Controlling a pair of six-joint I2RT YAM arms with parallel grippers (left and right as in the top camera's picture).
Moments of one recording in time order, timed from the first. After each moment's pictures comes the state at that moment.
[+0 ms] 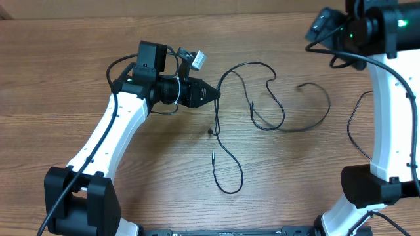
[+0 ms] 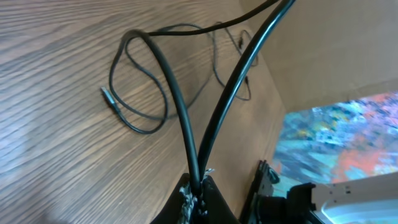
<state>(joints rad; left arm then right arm) -0.24 1.67 1.30 -0.58 0.98 -0.13 0.11 1.87 2.36 -1.57 0.08 0.64</state>
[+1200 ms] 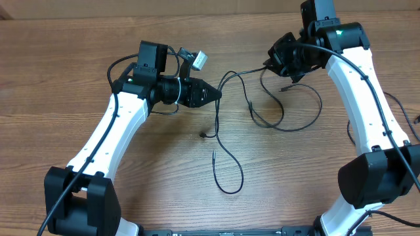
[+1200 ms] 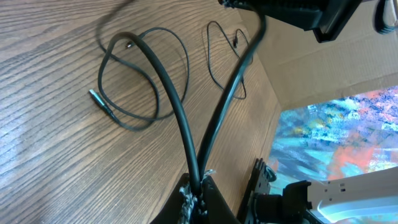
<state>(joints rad) -0.24 1.67 1.30 -0.58 0.99 -0.13 0.16 1.87 1.86 -1.13 -0.41 1.03</state>
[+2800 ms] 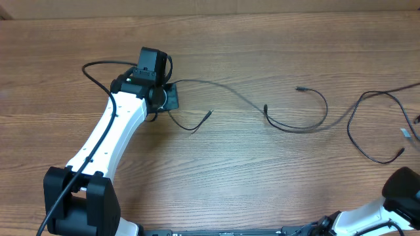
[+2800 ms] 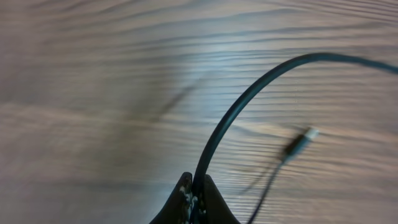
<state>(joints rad) -0.23 1.67 1.30 -0.82 -0.03 -0.37 -0.67 1.83 2.46 -1.45 0.28 0.67</state>
